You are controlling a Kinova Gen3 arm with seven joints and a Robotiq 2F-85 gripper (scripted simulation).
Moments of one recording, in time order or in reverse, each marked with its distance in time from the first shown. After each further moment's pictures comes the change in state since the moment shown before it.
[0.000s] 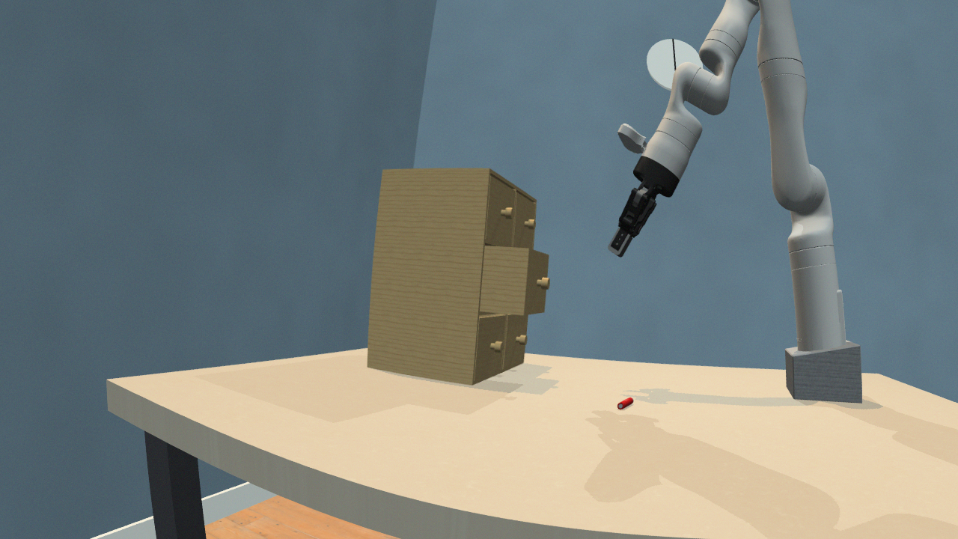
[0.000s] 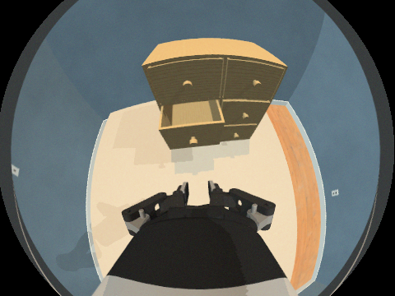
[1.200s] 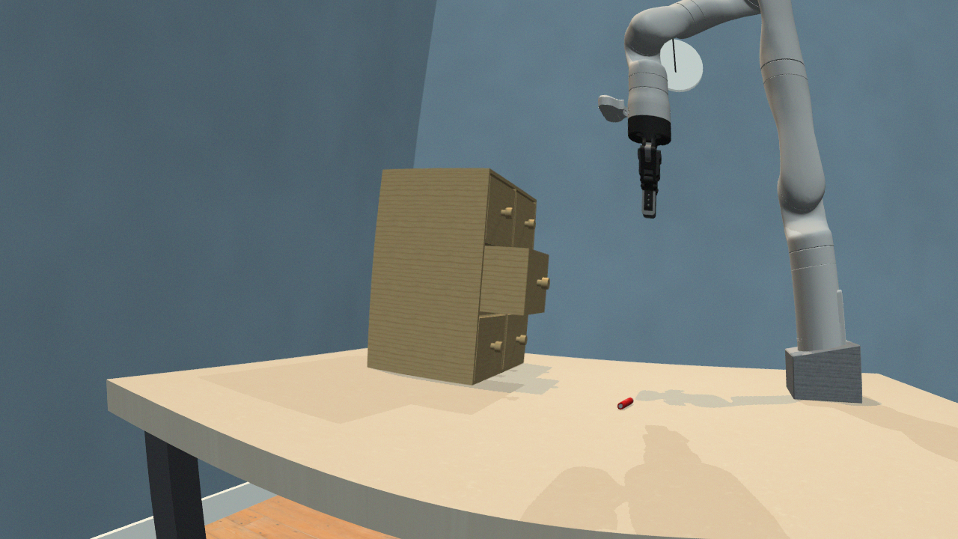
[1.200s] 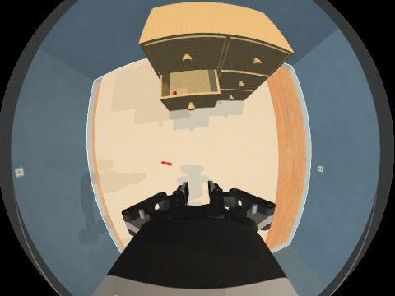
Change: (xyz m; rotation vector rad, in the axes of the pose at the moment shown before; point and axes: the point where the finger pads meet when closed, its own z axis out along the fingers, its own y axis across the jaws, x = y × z) arm -0.011 0.002 -0.078 -0.015 -0.470 -0.029
